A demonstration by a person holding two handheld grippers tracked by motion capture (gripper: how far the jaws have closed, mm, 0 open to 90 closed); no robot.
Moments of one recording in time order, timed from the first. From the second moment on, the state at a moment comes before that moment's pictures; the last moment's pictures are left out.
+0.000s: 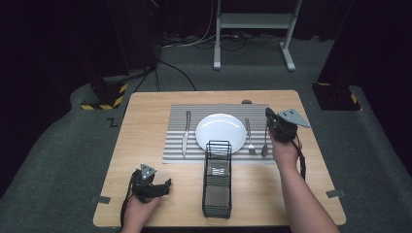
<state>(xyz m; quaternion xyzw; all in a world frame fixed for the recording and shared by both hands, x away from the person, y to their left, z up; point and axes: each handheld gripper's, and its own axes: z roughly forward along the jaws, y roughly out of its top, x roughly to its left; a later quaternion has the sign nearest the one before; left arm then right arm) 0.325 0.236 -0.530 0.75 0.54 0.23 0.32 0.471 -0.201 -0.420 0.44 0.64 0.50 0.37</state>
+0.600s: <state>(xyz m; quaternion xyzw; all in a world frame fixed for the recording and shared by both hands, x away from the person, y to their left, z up) 0.325 0.236 -0.530 0.75 0.54 0.23 0.32 0.533 -0.190 -0.441 0.48 0.66 0.46 0.35</state>
